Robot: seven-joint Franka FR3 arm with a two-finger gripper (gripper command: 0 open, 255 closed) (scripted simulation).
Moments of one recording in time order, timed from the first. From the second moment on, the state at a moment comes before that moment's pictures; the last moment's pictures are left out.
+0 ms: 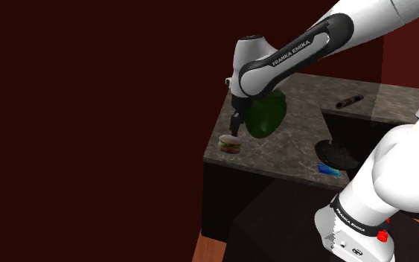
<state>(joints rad) 0.10 -0.13 0.00 -2.50 -0.03 2.35 -0.29</state>
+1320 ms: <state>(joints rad) 0.11 0.07 0.01 -2.49 -0.03 2.55 -0.30</state>
